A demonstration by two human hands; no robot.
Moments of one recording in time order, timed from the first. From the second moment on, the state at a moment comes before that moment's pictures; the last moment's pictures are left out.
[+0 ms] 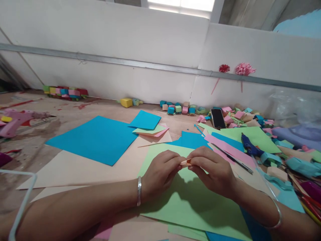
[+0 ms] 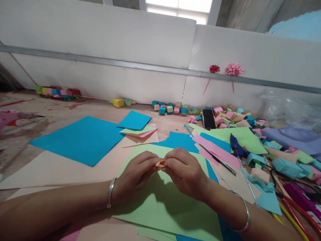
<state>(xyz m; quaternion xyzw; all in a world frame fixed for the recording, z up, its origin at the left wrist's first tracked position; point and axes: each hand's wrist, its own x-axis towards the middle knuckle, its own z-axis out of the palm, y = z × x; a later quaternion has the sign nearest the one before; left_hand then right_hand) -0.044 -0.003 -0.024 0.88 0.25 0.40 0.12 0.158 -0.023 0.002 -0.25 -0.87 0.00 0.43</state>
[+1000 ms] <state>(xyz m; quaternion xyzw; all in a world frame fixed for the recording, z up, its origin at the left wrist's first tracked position) -0.044 -0.023 0.009 0.82 0.24 0.46 0.25 0.148 -0.042 0.005 -0.26 -0.87 -0.02 0.43</state>
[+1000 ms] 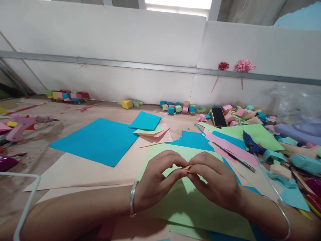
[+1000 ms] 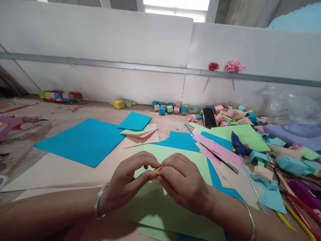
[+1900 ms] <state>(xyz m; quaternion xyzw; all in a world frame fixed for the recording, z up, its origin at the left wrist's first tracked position) -0.043 -0.018 0.005 0.81 0.23 0.47 0.26 0.149 -0.041 0.006 -0.27 -0.86 -0.01 0.44</state>
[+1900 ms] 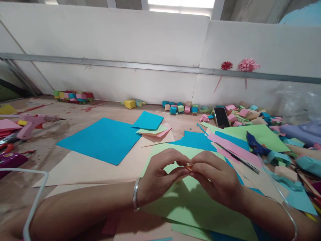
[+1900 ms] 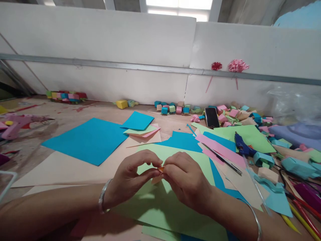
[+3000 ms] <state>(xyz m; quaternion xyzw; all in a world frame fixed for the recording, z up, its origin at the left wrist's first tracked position) -0.049 -0.024 0.022 0.87 0.19 0.44 0.12 0.151 -0.044 0.003 -0.25 -0.87 -0.03 0.43</state>
